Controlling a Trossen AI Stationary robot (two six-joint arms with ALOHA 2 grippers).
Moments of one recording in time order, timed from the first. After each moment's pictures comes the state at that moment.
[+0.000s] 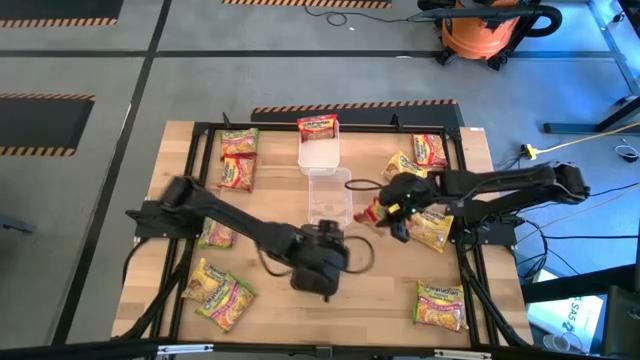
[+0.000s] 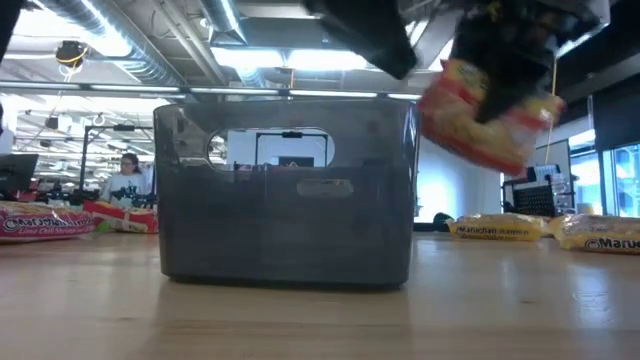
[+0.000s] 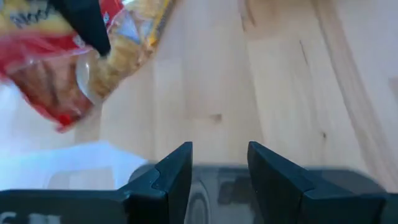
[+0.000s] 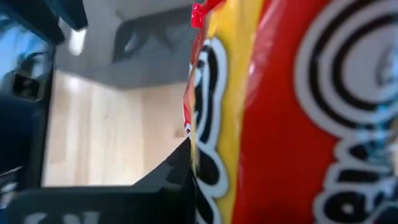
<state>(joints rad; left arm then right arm) -0.37 1.95 1.63 -0.56 -0.38 -0.09 -0.03 1.14 0.76 -0.49 -0.24 0.25</state>
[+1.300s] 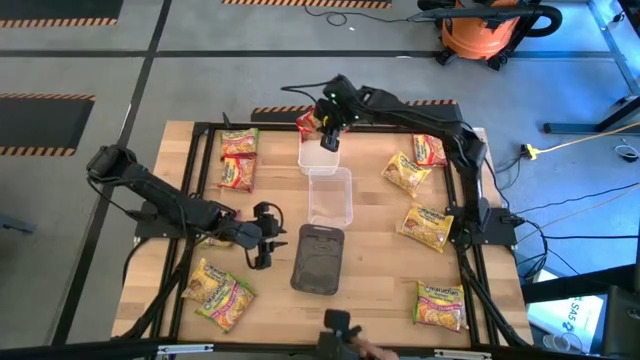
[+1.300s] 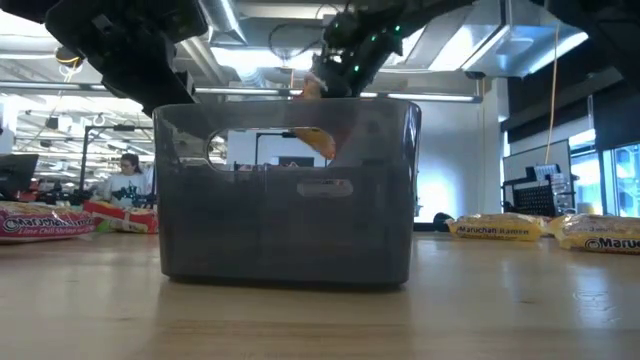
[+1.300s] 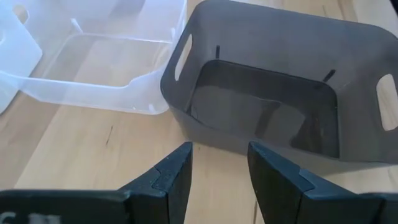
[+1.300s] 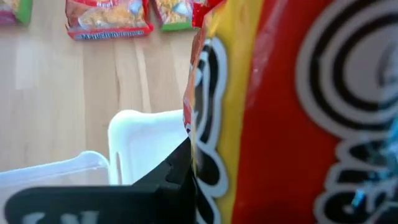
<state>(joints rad) -0.39 1.26 0.63 -0.10 -0.38 -0.38 -0.52 2.03 1.90 -0.71 -0.13 -0.35</state>
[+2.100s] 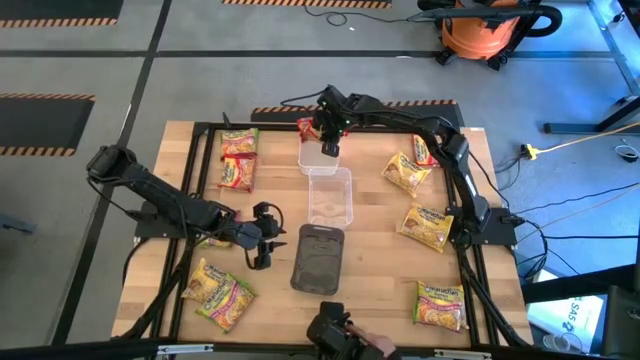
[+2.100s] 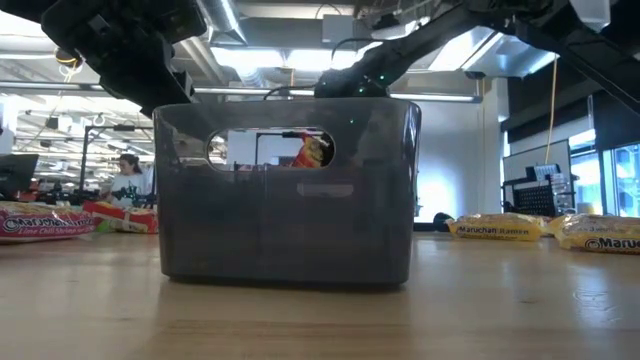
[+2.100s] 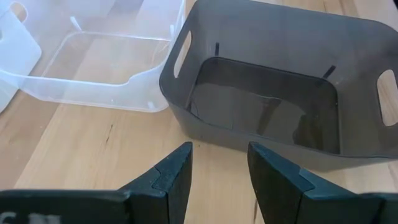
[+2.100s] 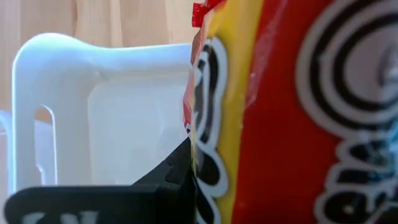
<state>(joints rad) -0.39 1.26 0.63 -0.11 -0.38 -0.38 -0.56 2.20 1.90 -0.70 -0.15 -0.46</state>
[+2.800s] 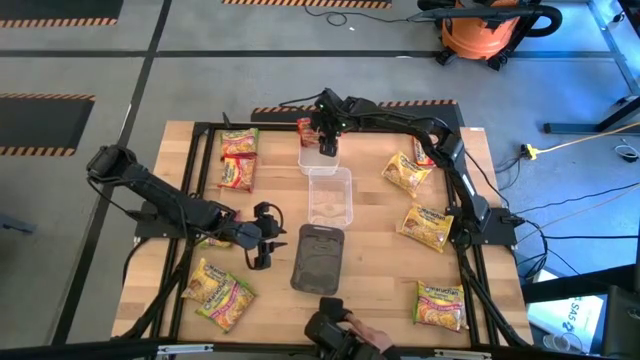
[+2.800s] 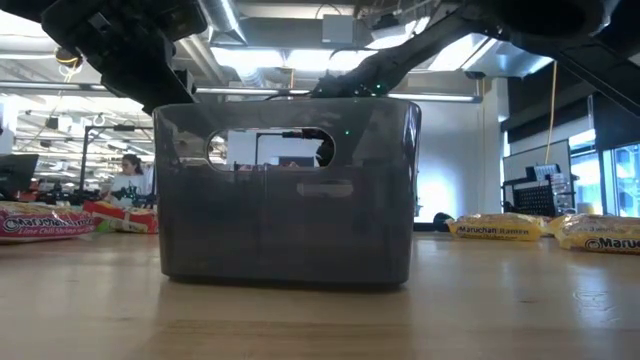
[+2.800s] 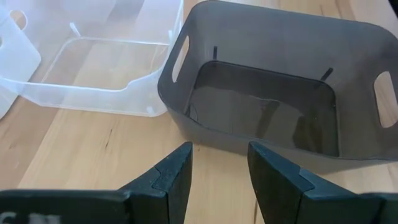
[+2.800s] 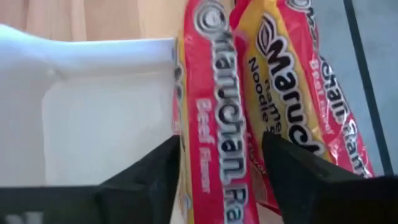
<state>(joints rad) -0.39 1.26 0.63 -0.09 -0.38 -0.36 -0.56 2.25 1.90 -0.64 -0.06 -0.48</state>
